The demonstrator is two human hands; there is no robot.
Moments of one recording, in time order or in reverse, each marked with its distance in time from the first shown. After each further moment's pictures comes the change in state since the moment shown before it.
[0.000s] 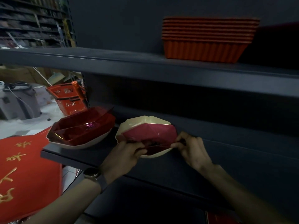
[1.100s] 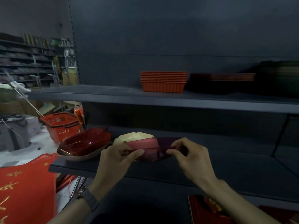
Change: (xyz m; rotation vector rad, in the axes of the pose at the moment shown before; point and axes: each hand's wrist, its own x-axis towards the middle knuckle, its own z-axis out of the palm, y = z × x) left_hand -0.116 0.149 -0.091 -0.310 0.369 0.064; right_hand -0.161 -0.130 -0.098 0.052 0.427 -0.219
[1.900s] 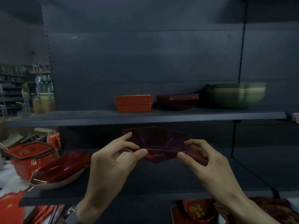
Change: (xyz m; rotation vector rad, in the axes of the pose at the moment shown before) left_hand -0.047 0.146 -0.021 -0.382 0.042 0.193; right_hand -0.071 -0.099 -0.153 0.156 0.090 0.245
